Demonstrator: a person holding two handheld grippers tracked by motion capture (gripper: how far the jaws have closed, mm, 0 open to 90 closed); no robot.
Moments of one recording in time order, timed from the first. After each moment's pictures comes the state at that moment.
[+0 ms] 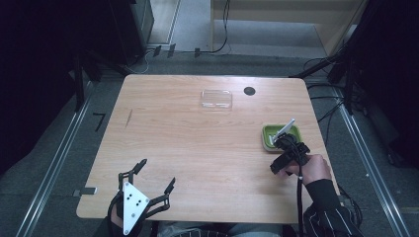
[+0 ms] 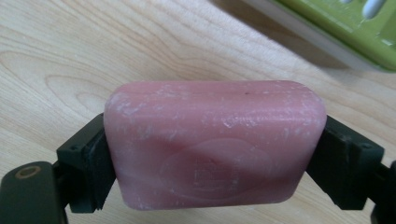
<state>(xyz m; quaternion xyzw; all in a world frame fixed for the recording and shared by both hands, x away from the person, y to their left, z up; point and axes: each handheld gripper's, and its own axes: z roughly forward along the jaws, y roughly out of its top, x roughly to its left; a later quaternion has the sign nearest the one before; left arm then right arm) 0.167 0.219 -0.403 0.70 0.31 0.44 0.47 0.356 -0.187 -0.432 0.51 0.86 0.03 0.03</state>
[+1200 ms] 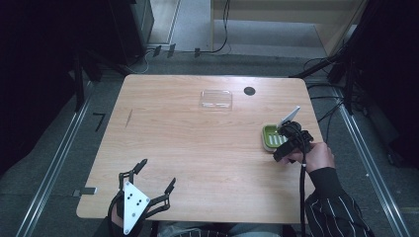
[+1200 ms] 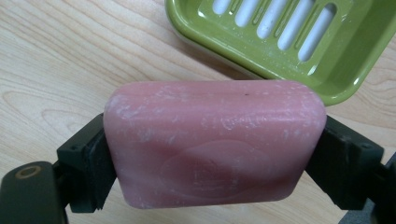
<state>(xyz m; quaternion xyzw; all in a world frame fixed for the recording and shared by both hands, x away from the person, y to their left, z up) 0.168 0.218 -0.403 0.70 0.30 0.44 0.47 0.381 -0.195 -0.412 0.51 0.86 0.05 0.04</state>
